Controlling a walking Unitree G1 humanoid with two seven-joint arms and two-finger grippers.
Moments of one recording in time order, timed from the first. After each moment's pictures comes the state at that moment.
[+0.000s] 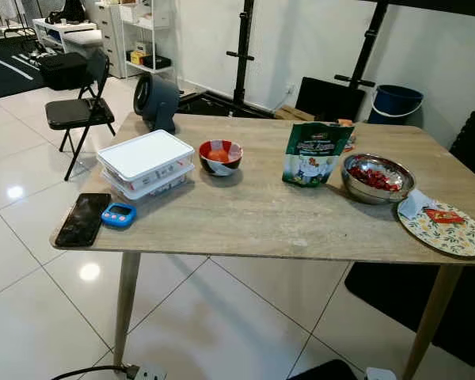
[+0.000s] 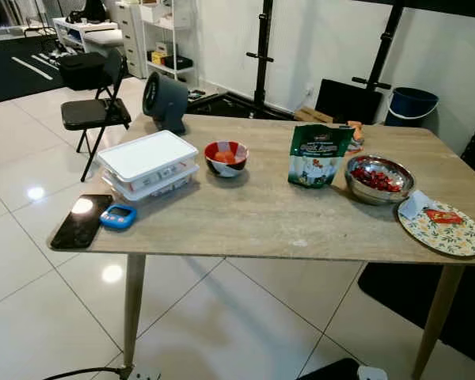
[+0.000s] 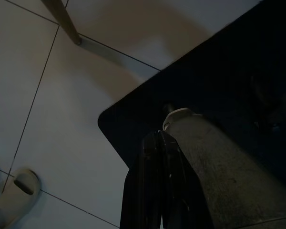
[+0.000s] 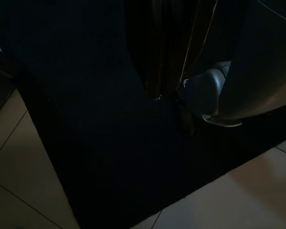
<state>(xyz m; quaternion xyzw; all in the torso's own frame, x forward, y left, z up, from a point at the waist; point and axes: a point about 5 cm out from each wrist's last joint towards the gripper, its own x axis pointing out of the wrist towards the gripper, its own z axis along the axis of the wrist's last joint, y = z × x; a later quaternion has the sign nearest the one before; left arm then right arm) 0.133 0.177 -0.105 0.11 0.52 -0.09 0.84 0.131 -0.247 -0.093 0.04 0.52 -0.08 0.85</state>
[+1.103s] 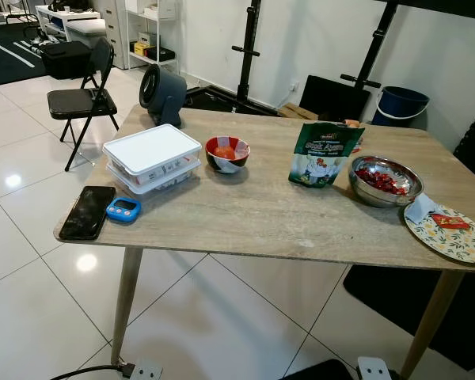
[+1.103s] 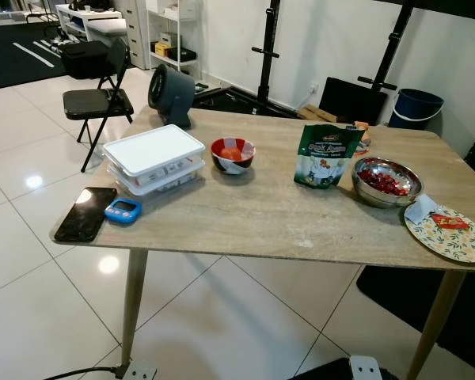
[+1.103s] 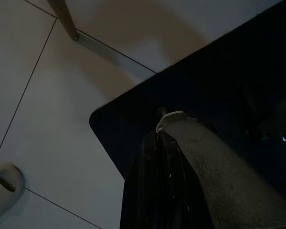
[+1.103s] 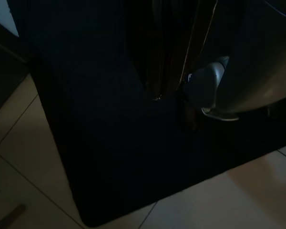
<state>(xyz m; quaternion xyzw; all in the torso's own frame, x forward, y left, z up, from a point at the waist) 0.135 0.179 -0.104 0.10 0.51 -0.07 0.85 0.148 -0.243 -0.088 0.02 0.51 -0.05 0.86</state>
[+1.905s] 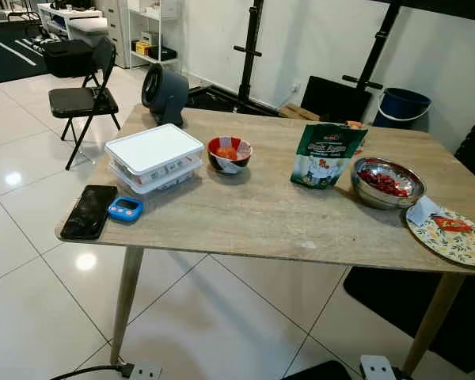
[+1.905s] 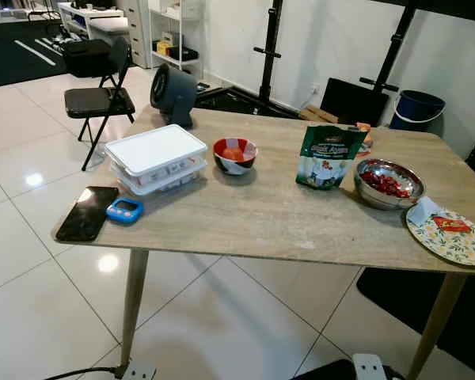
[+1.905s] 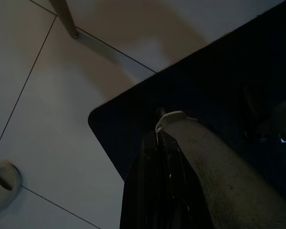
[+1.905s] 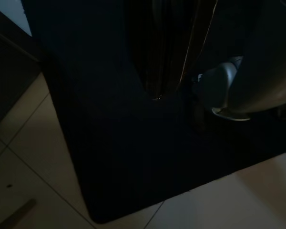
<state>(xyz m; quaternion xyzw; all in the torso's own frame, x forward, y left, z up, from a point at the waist) 0.136 0.179 -0.103 0.09 0.51 -0.06 0.85 0.147 -0.256 -0.085 0.01 0.51 -0.05 0.86</state>
